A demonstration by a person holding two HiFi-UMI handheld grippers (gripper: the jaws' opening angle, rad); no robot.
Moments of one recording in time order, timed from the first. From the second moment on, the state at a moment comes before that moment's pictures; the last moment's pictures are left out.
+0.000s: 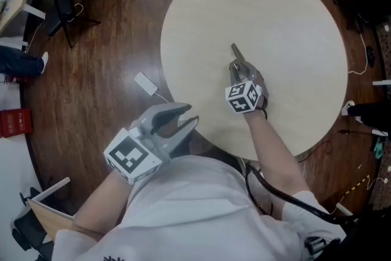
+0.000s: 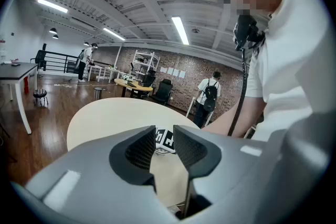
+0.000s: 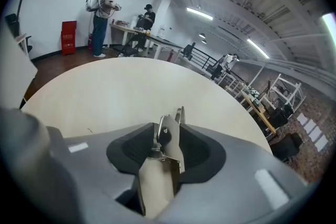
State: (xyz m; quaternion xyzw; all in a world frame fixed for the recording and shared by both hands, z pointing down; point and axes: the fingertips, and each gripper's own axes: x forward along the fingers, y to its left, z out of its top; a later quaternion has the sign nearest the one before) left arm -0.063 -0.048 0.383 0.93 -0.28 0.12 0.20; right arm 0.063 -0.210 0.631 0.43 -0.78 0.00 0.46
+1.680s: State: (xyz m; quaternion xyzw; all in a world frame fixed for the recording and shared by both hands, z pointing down) left arm -0.008 -0.077 0.367 0.97 -0.19 0.08 0.14; right arm 0.143 -0.077 0.337 0.51 -0.83 0.00 0.24
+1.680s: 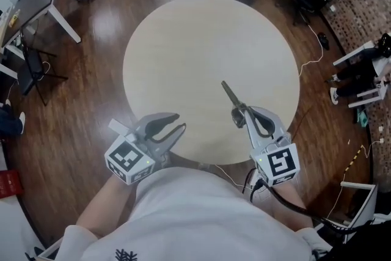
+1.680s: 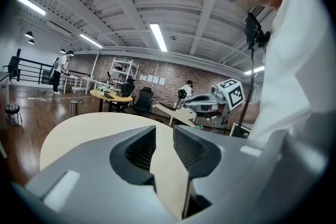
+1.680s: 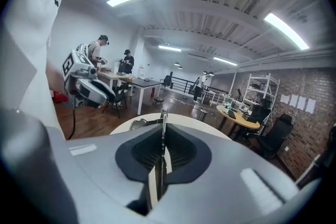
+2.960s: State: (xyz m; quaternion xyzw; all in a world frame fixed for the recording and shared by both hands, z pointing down) left arm 0.016 -0.081 0.356 0.97 -0.21 0.09 0.11; right arm 0.176 -0.103 0.377 0.47 -0.84 0.02 0.27
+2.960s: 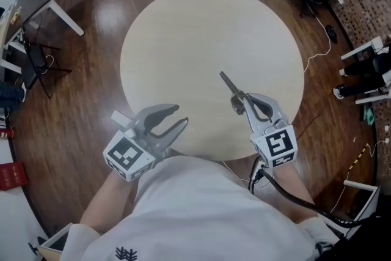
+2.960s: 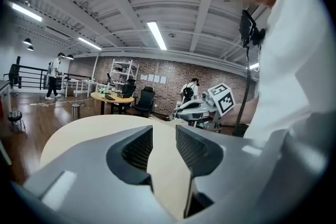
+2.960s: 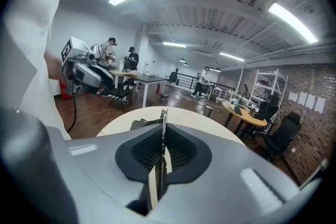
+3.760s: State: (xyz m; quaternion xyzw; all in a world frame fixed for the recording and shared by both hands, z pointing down) left arm -0.019 -0.047 0.366 0.94 -0.28 0.12 0.16; right arm 0.160 -0.173 0.600 0.39 -0.81 -0.05 0.43
